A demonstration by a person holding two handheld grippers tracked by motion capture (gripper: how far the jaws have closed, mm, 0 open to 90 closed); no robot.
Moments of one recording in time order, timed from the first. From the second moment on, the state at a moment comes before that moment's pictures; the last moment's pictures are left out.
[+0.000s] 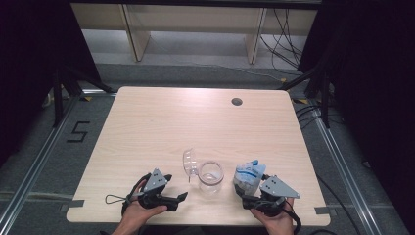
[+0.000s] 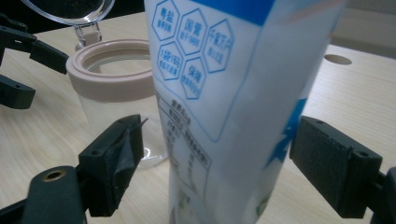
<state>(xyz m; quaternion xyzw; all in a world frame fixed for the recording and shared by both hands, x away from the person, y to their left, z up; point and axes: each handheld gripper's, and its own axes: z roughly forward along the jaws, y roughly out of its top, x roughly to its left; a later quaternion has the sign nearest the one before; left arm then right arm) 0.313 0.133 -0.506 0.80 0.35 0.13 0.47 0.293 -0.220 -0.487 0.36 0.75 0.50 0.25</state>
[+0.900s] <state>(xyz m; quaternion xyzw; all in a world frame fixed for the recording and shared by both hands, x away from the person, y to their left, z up) 0.313 0.131 -0.506 0.80 0.34 0.13 0.47 0.298 -0.210 -0.503 0.40 0.74 0.50 0.23</state>
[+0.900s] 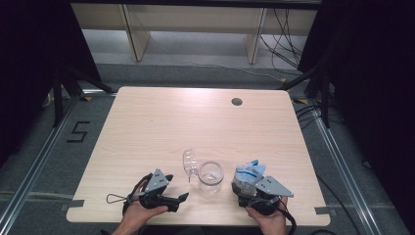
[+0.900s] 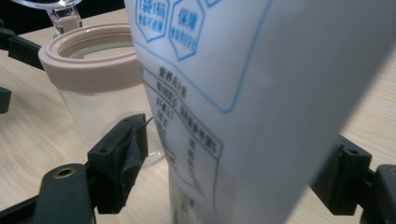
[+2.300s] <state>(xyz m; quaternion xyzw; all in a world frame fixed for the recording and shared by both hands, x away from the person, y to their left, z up) 0.314 0.129 -0.507 0.81 0.33 0.13 0.47 0.307 -0.211 -0.516 0.40 0.73 0.51 0.23</state>
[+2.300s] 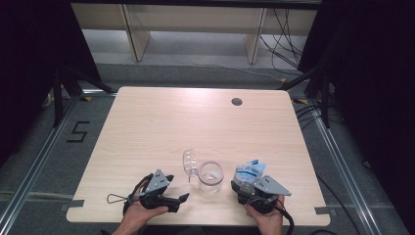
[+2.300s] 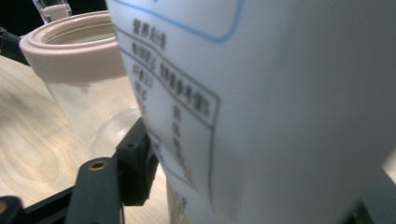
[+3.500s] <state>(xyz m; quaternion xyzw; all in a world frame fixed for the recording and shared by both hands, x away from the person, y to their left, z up) 0.313 0.127 -0.507 0.81 0.33 0.13 0.47 0.311 -0.206 -0.508 0.39 0.75 0.49 0.22</state>
